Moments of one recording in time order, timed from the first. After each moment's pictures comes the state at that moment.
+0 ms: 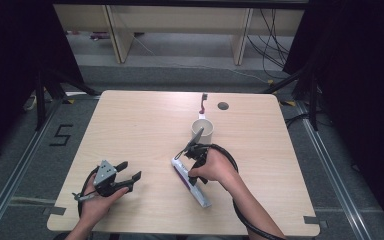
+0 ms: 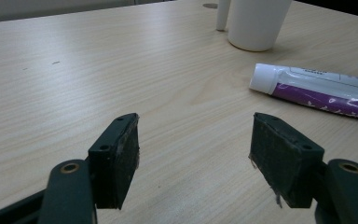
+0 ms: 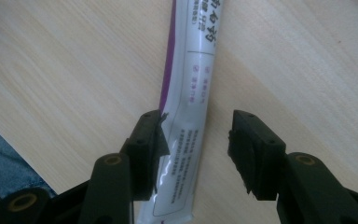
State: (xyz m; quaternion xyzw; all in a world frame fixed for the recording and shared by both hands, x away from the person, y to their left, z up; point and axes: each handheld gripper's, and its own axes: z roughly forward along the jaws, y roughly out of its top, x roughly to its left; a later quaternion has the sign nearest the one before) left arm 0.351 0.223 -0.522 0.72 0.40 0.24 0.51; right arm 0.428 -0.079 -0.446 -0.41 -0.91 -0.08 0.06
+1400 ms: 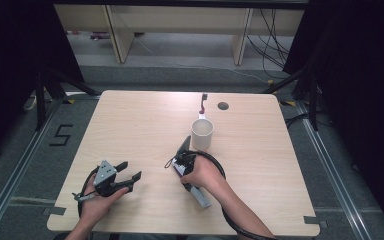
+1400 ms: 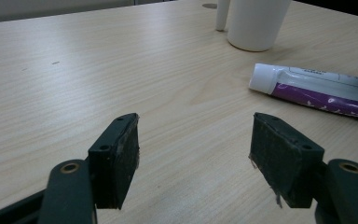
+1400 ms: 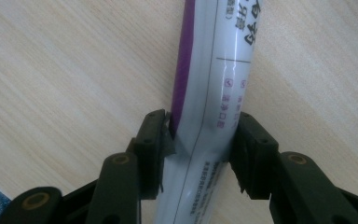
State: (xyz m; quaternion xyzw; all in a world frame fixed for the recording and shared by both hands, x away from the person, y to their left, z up) left arm 0.351 0.223 -0.522 0.72 0.40 0.24 0.51; right arm 0.424 -0.051 -0.472 -0.40 -0.92 -0.02 0.04
